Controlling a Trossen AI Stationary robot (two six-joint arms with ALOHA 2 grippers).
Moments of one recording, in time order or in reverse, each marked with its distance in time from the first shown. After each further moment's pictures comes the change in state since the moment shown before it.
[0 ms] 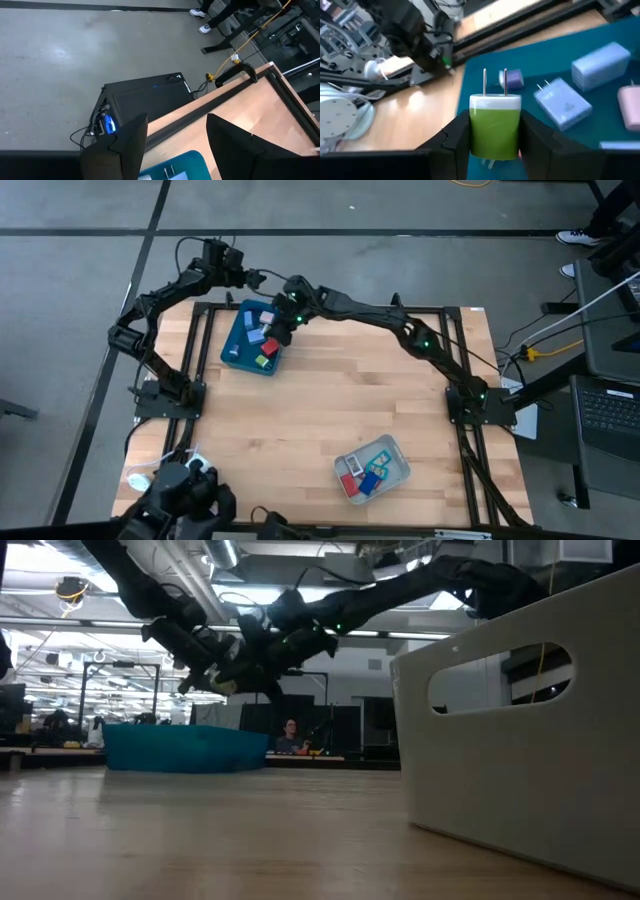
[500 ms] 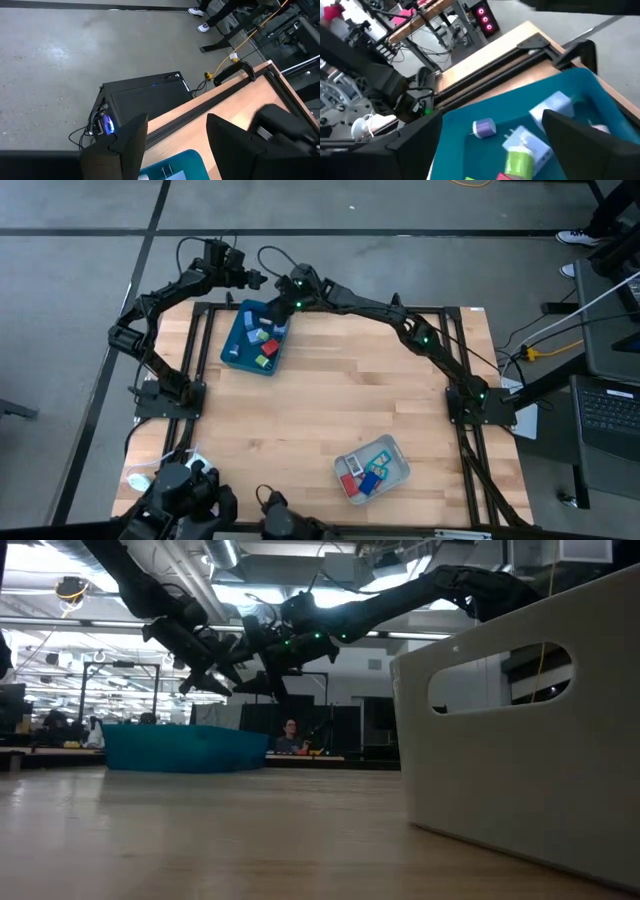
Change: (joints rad) left arm -0.008 0.000 0.000 -0.001 0.002 0.000; right arm -0.059 0.019 0.000 0.230 0.076 0.179
